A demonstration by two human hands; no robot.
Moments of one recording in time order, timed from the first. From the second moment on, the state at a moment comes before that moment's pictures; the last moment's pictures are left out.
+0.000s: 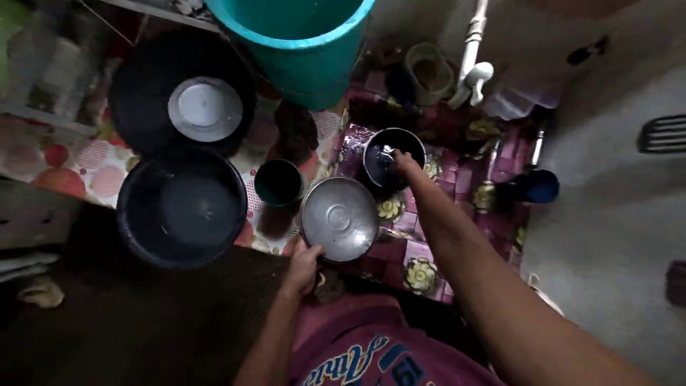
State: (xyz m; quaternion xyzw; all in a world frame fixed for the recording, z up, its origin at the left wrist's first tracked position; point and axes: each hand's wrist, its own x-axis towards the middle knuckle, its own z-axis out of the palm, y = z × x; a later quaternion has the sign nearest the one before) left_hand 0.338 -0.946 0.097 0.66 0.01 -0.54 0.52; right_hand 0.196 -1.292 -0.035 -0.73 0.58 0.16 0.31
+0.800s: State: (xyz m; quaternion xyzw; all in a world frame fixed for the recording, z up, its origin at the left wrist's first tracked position) left_hand 0.293 -1.141 0.072 0.67 0.05 -0.47 0.57; right_hand 0.178 -1.241 0.032 -0.80 0.53 -0.14 0.24
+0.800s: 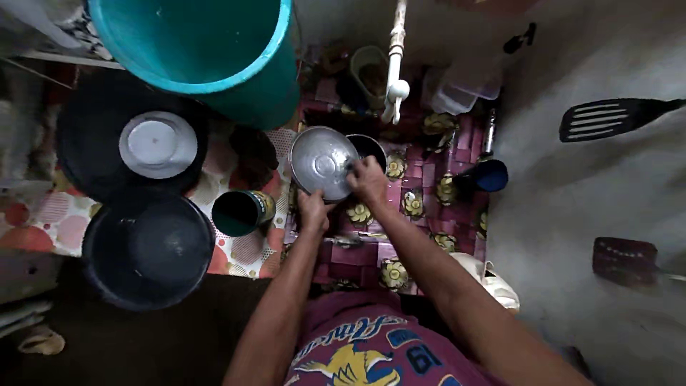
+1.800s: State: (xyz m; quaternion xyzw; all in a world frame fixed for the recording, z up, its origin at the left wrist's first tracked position) left_hand 0.320 -1.151 0.095 0.80 -0.22 -0.45 0.33; right_hand 0.249 -1.310 0.047 -0.80 0.52 -0.21 0.21
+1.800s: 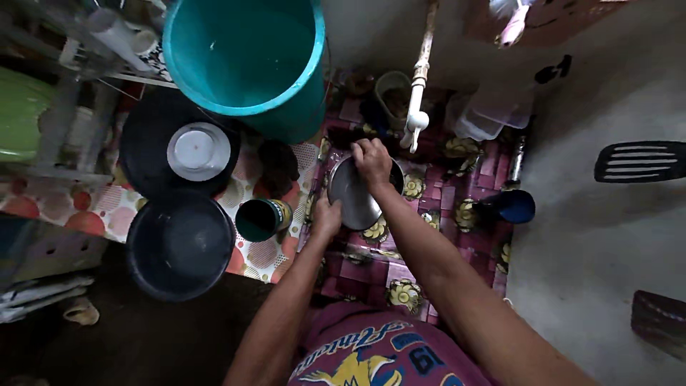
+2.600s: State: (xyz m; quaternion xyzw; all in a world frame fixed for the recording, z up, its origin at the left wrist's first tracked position) left_hand 0.288 -1.137 0.075 0.79 -0.21 -0.26 0.51; right_hand 0.207 -1.202 0.022 -0.10 0.64 -0.28 0.71
